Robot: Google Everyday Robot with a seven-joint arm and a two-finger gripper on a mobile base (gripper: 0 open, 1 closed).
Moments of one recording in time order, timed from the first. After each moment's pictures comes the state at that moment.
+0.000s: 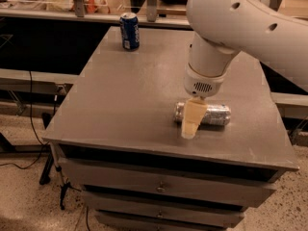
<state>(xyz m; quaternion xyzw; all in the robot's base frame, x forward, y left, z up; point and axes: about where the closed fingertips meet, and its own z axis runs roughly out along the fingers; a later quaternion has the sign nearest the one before) 0.499 -0.110 0.840 -0.61 0.79 0.01 0.07</state>
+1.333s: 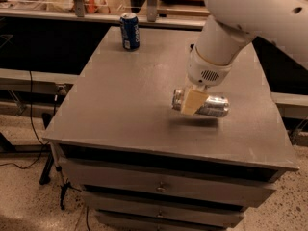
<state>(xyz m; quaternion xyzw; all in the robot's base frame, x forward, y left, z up) 0.512 -0.102 0.864 -0.64 0.76 0.04 0.12</state>
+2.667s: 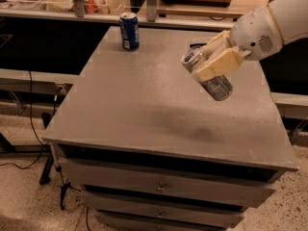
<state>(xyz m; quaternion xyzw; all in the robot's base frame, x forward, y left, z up) 0.524 -0.120 0.965 -0.57 0.69 0.27 0.35</state>
